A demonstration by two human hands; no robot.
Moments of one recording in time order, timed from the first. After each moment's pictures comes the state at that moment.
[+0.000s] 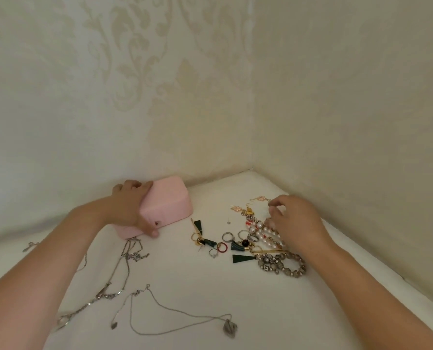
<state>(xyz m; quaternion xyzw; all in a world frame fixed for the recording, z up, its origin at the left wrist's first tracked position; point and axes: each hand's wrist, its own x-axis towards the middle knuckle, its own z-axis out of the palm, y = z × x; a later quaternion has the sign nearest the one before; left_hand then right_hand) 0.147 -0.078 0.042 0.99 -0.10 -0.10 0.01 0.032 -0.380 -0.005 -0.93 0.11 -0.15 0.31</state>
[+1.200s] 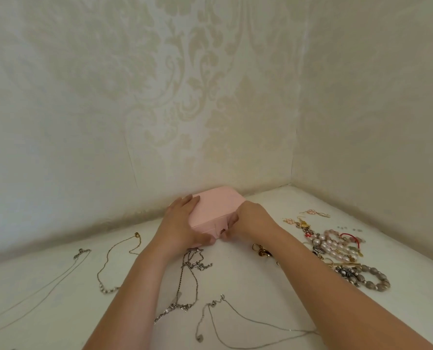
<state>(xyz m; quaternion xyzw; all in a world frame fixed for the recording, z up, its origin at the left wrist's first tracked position) 0.141 -0.049 -0.007 0.94 -0.18 0.06 0.29 0.118 -0.217 0.004 -0.95 0.05 0.00 0.31</state>
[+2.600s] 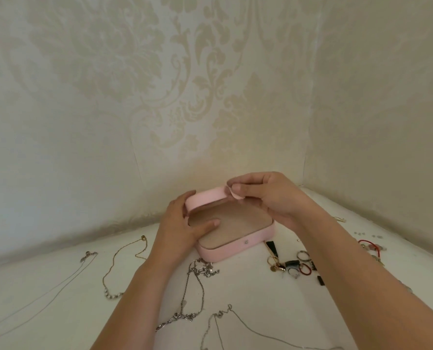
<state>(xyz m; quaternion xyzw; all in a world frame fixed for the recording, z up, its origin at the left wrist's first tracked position) 0.135 -0.043 -0.015 0.83 -0.14 0.14 0.51 0.109 -0.239 0.049 -0.66 -0.10 -0.01 0.74</state>
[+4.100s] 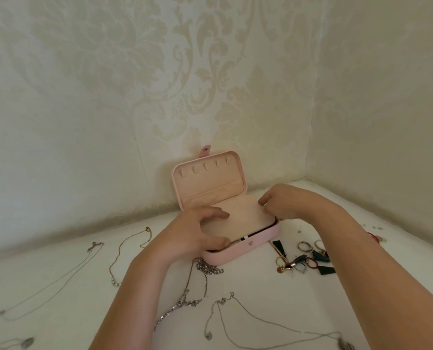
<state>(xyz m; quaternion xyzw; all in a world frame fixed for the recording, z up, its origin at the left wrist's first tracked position) 0.111 -0.043 0.010 0.89 -0.23 -0.04 0.38 0.108 -0.252 0.052 -0.97 0.05 0.08 0.24</state>
